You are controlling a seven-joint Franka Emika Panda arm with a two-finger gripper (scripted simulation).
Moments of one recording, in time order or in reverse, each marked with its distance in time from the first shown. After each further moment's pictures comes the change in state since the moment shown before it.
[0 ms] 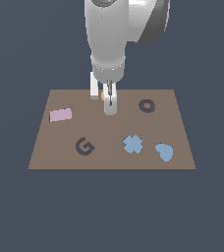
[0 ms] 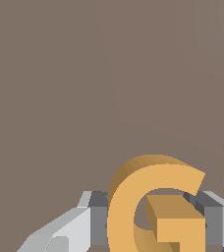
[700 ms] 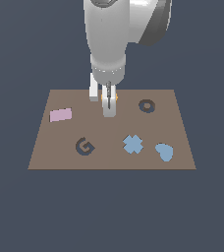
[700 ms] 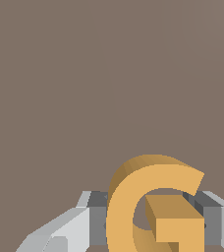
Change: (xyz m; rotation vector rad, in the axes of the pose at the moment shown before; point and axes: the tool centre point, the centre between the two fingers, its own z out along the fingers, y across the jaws) arm 0.000 -0.010 -0.003 -0.001 0.000 0.042
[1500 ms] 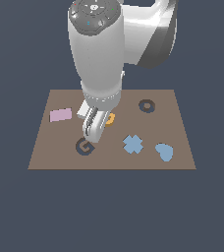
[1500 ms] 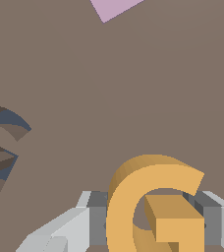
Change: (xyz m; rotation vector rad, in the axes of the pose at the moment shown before) arm 0.015 -0.083 -0.003 0.001 0.000 0.352
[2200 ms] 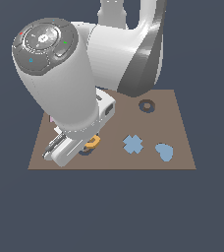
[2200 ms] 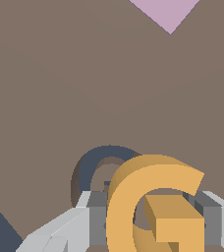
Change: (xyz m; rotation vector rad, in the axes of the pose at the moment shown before) arm 0.020 -0.084 -0.003 0.000 0.001 0.359
